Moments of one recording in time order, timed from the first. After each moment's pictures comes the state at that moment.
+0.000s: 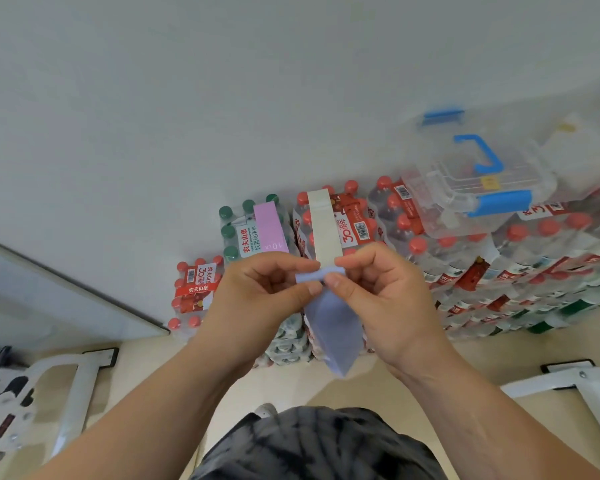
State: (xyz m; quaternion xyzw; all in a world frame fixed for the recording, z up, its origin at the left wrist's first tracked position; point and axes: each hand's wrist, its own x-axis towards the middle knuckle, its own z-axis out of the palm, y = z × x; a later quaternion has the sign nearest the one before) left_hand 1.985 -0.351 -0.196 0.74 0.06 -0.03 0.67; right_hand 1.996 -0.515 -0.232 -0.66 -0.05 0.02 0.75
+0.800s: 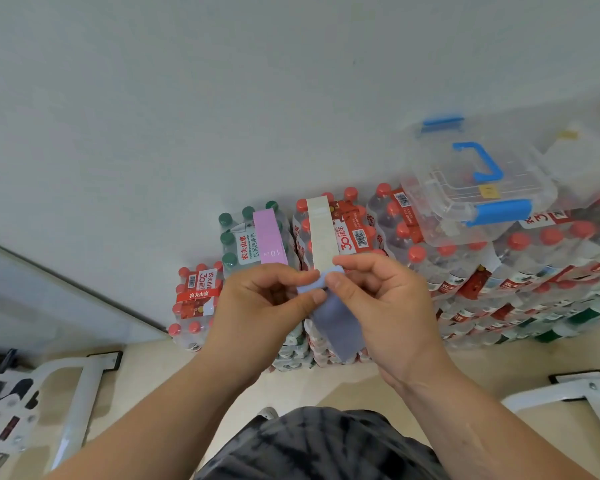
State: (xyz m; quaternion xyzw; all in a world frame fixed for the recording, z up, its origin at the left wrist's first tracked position) left_hand 1.985 -0.368 -0.198 0.75 0.05 0.02 0.66; right_hand 1.999 -0.522 -0.224 -0.64 0.01 0.03 0.77
